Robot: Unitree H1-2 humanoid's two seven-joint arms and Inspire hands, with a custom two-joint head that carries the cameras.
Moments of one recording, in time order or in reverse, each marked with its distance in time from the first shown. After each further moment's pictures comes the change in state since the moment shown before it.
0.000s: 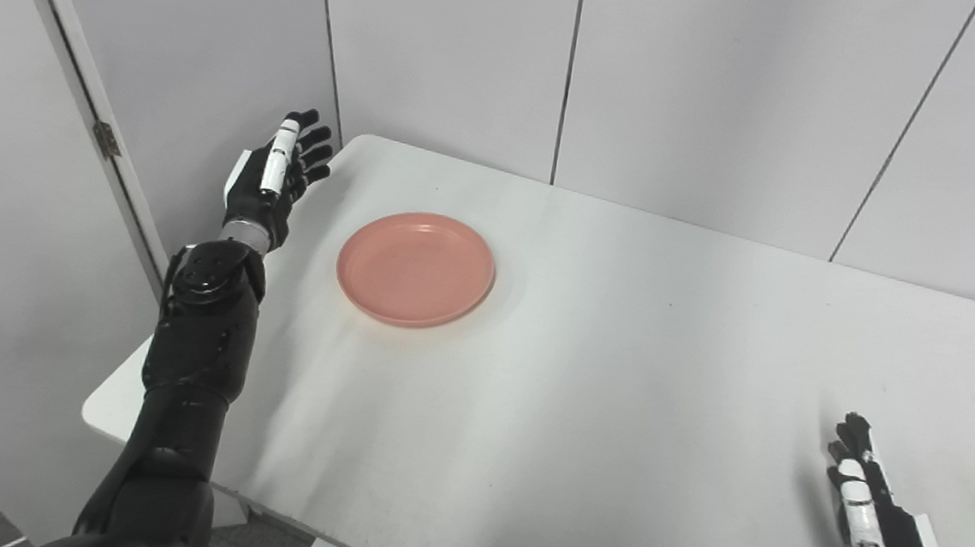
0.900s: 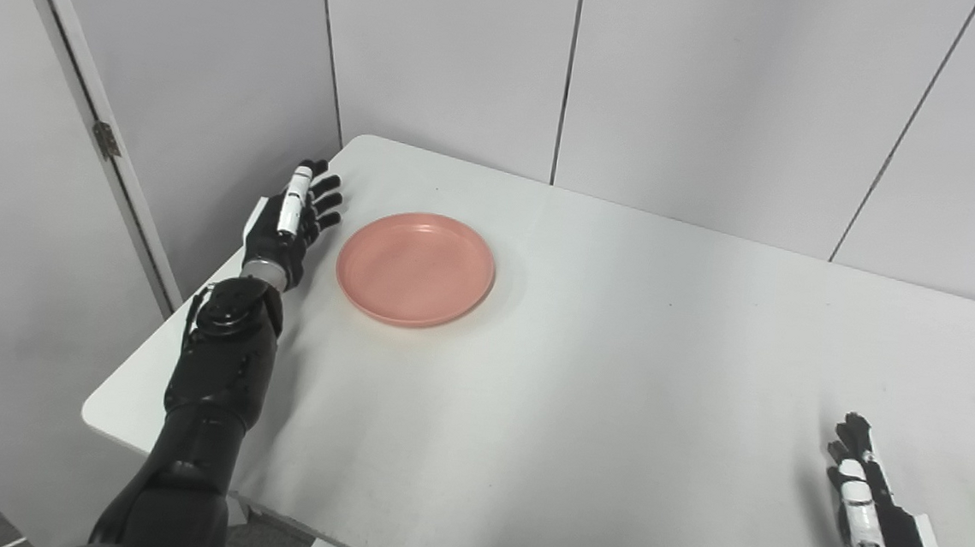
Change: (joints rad) left arm 0.012 -0.053 -0.027 0.156 -0.005 -0.078 0.016; right arm 0.000 -0.002 0.001 -0.002 0.005 0.003 0.001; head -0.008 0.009
